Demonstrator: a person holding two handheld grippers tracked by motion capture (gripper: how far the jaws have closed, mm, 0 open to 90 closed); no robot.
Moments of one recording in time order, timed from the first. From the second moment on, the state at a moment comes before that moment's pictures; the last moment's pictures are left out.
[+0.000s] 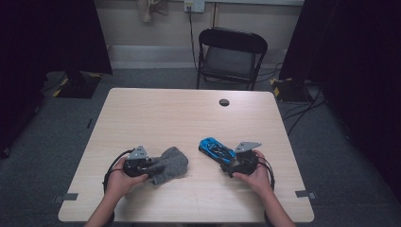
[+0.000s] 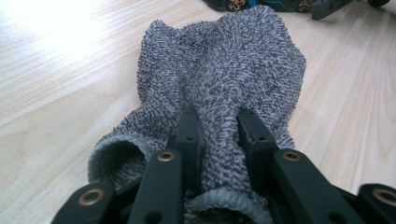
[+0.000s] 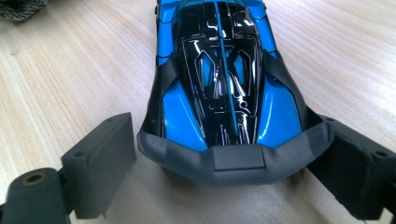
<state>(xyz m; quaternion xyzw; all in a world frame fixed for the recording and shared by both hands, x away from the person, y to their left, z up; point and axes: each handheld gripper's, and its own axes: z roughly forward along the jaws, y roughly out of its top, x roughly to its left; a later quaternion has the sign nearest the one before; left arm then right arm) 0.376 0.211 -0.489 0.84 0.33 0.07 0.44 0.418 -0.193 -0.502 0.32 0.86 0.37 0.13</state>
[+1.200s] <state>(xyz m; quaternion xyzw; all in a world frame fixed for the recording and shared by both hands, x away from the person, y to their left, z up) 0.395 0.183 -0.489 0.86 0.33 0.07 0.39 0.417 -0.196 -0.502 0.33 0.85 0.38 0.14</state>
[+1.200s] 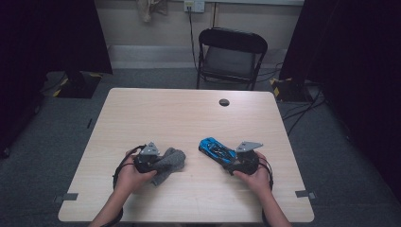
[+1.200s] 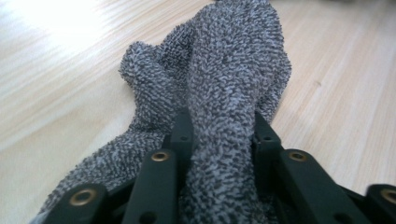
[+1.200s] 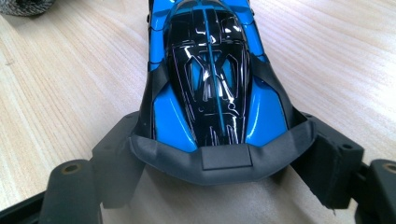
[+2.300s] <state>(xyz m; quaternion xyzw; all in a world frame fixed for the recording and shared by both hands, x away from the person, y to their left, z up) 0.428 0.133 -0.434 0.84 0.31 0.05 0.44 0.416 -0.196 -0.502 0.33 0.85 0.38 0.14</state>
